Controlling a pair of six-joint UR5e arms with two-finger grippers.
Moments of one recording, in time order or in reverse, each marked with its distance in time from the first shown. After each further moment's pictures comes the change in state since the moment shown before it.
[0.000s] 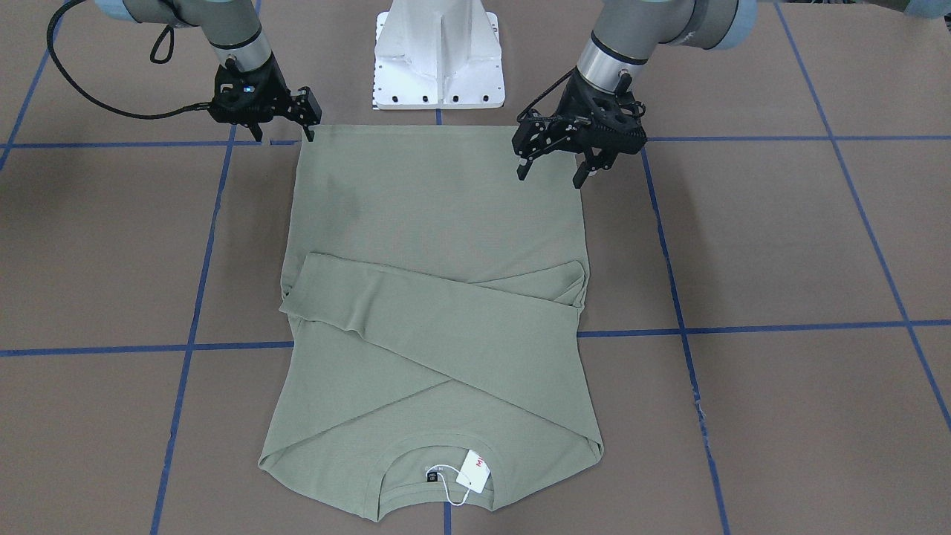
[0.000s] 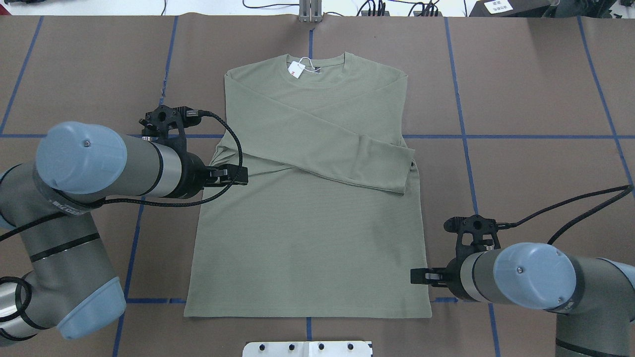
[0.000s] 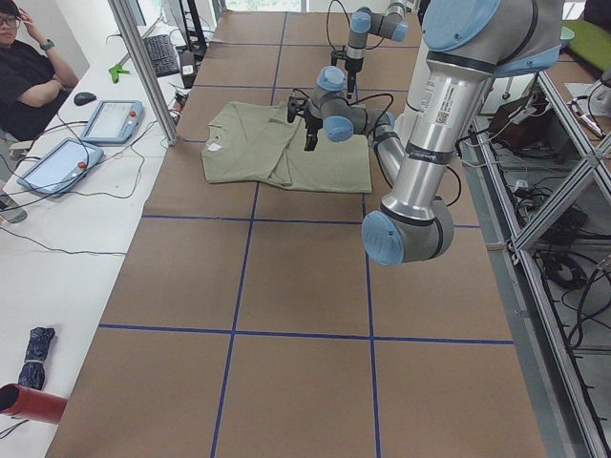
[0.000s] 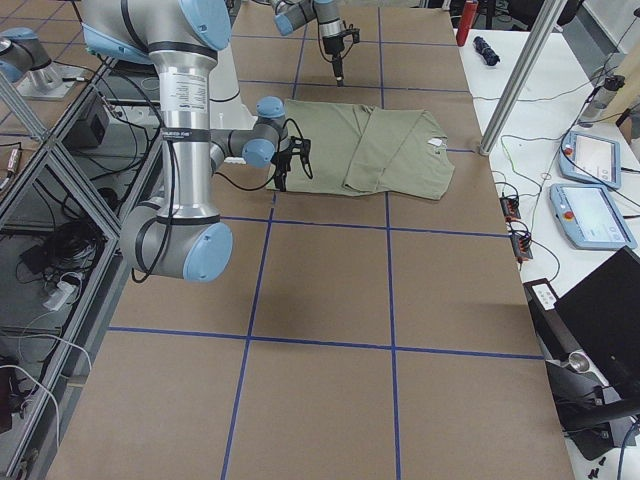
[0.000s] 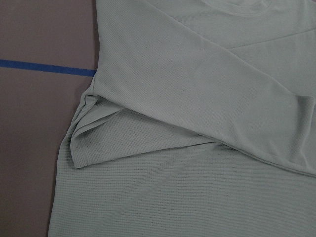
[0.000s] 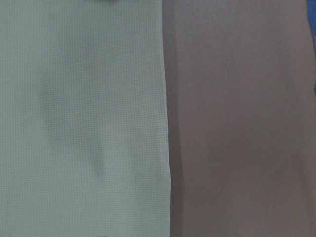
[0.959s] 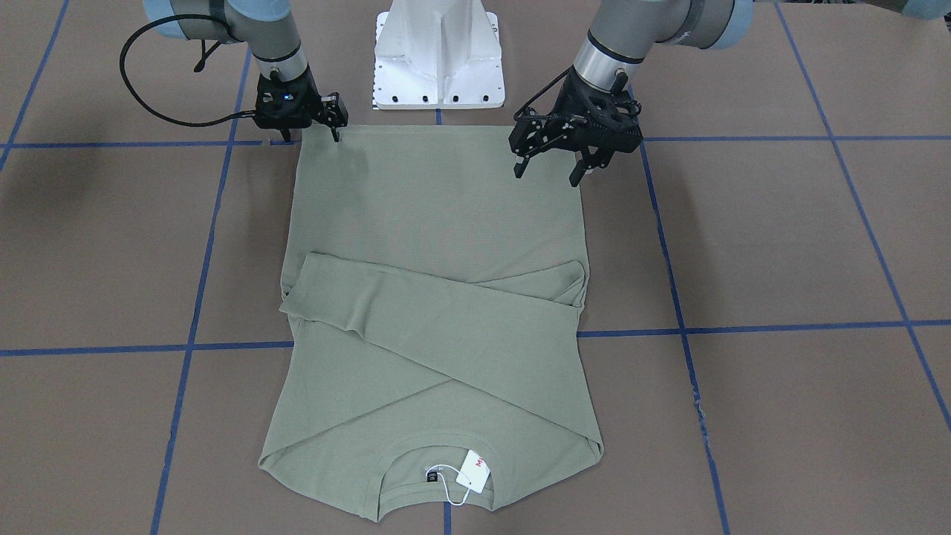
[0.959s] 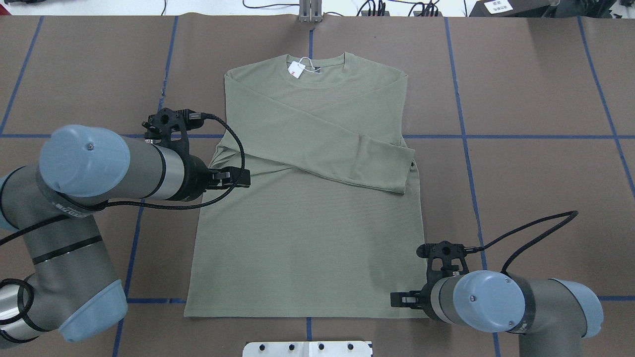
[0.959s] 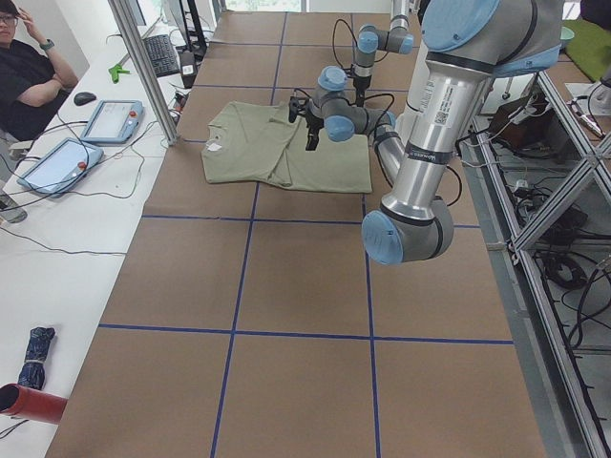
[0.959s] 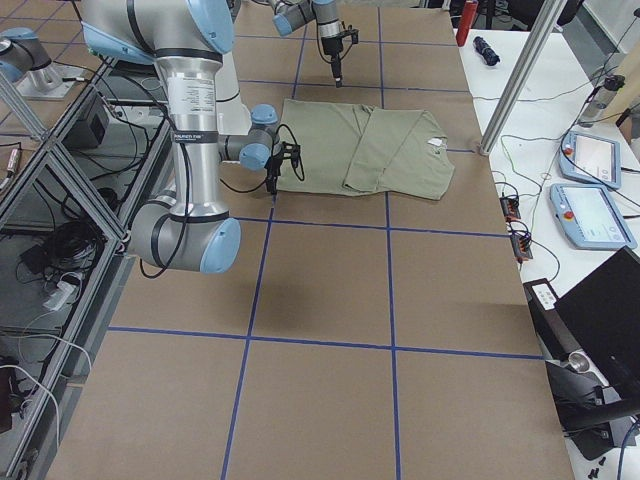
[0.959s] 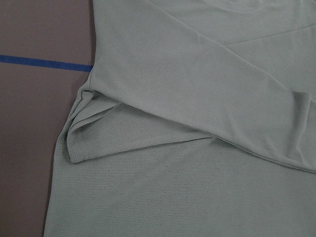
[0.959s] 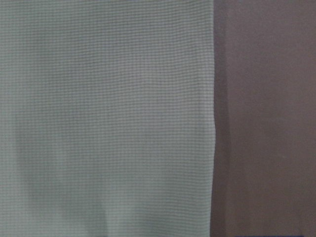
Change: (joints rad) left arm 0.008 -0.004 0.003 -0.001 0.001 -0.005; right arm -0.076 0.076 -0.109 0.005 -0.025 0.014
